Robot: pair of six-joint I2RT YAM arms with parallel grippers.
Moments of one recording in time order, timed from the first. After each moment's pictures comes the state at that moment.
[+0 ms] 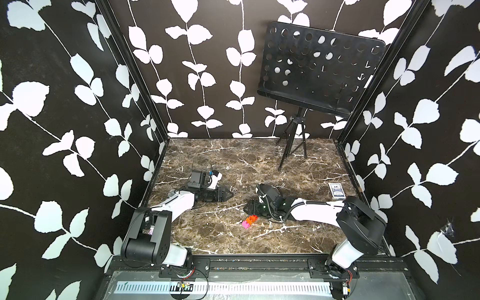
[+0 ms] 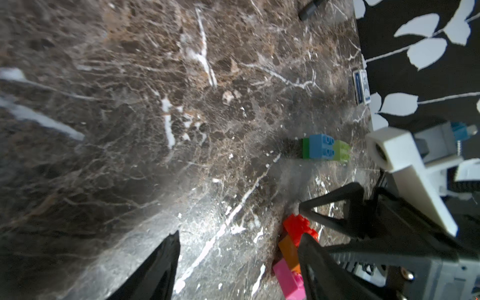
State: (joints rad) left arm -0.23 1.43 0.68 -0.26 0.72 -0.22; right arm 0.91 1.64 0.85 -0.08 -0.19 0.96
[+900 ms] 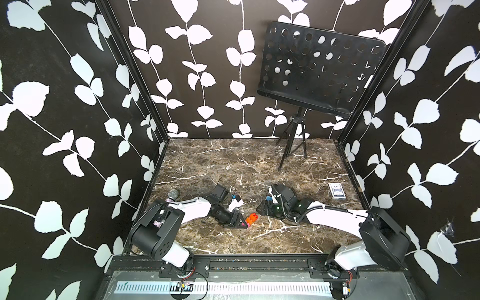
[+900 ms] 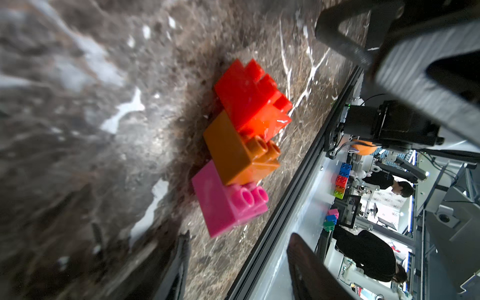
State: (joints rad) left arm -0.57 1.52 0.61 -0.40 0.85 -0.25; right arm 0.82 1.44 0.70 -0.14 -0.21 0.91
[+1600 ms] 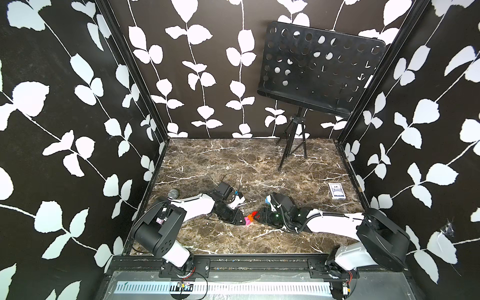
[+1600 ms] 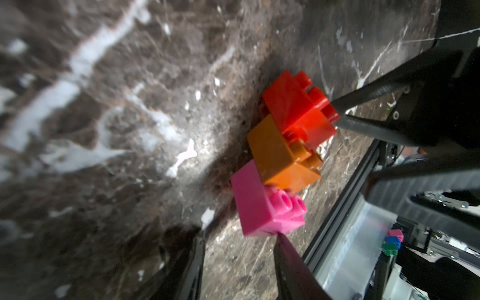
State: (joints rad) left arm -0.59 1.55 0.71 -0.44 0.59 -0.17; right arm 0.90 1.45 0.59 0.04 -0.25 1.07
